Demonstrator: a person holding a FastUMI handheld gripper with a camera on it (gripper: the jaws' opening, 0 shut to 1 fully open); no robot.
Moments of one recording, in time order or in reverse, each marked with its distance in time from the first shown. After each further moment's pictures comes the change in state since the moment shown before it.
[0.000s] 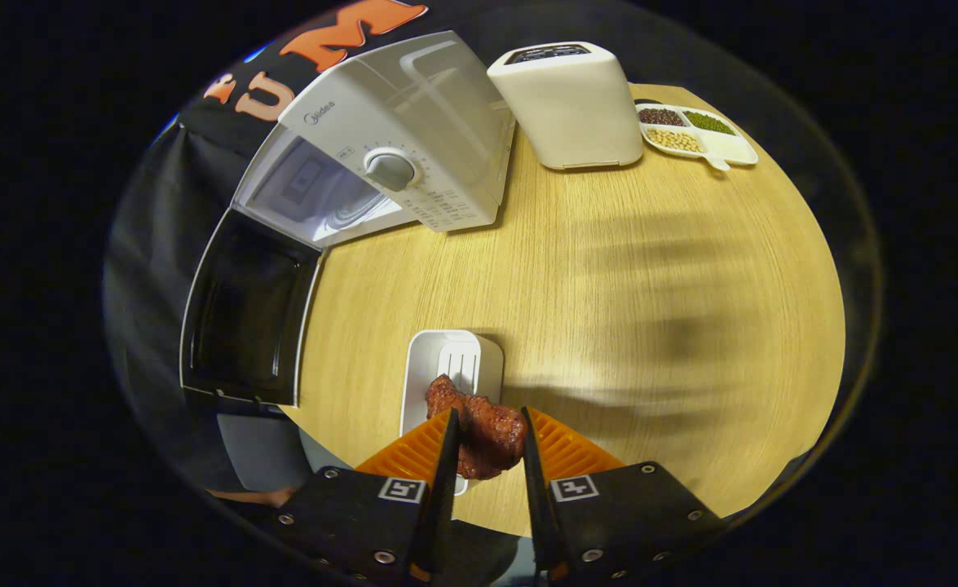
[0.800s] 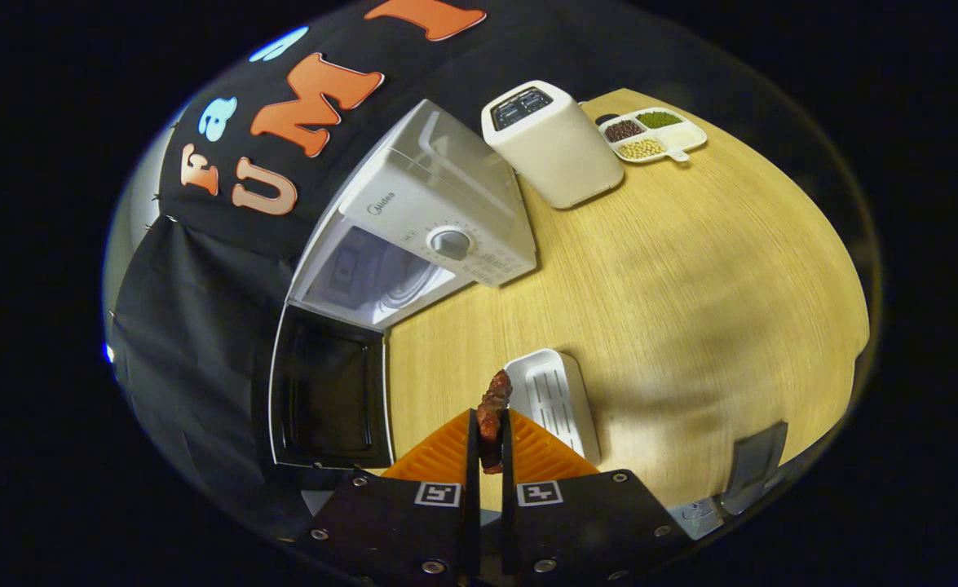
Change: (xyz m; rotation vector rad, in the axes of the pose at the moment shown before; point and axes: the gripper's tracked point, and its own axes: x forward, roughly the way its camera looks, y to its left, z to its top) arm -0.044 0.083 0.024 0.237 -0.270 0.121
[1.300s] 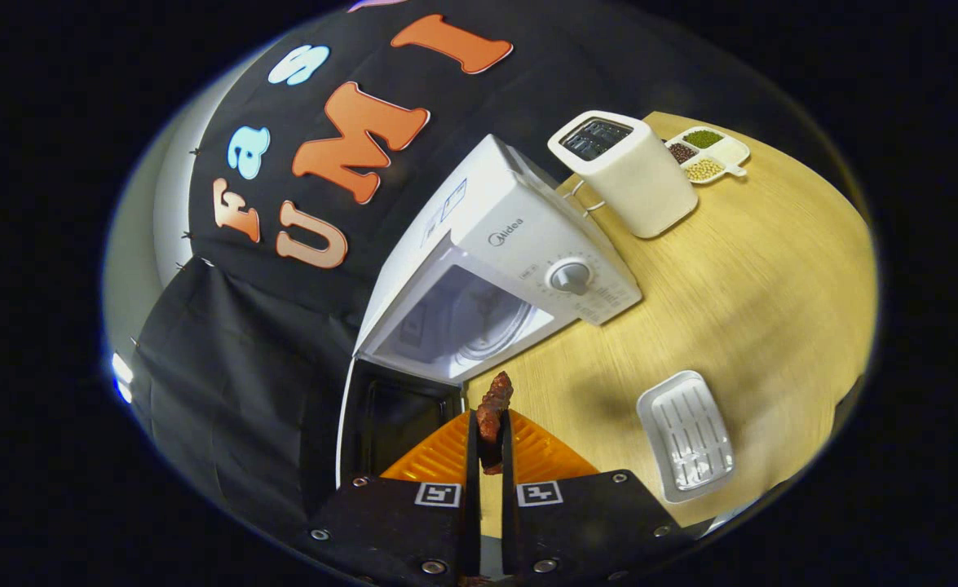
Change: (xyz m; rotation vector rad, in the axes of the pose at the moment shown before) arm 0.044 0.113 0.021 0.110 -0.227 0.153
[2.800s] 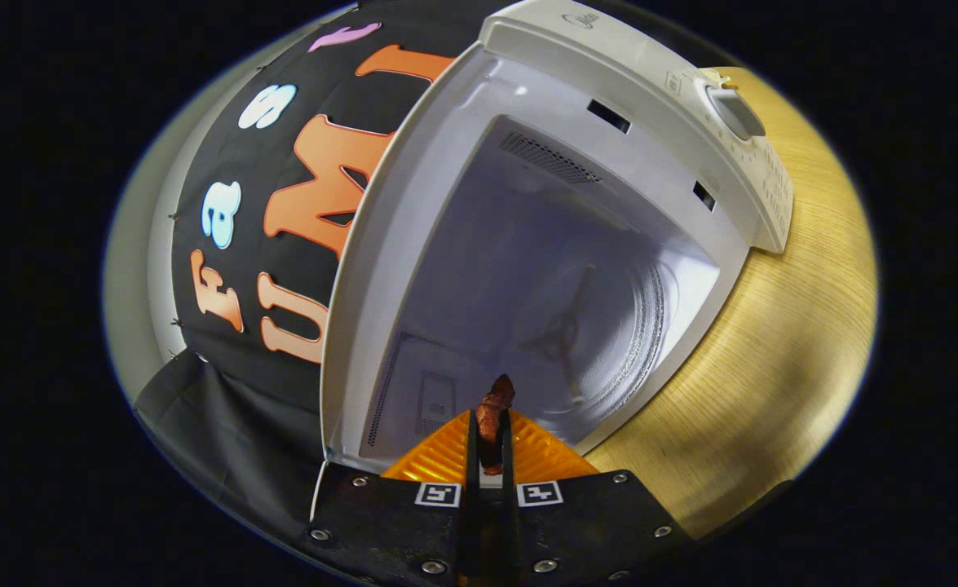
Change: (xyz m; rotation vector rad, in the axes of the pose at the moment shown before) arm 0.242 0.062 -0.007 0.250 -0.377 0.043
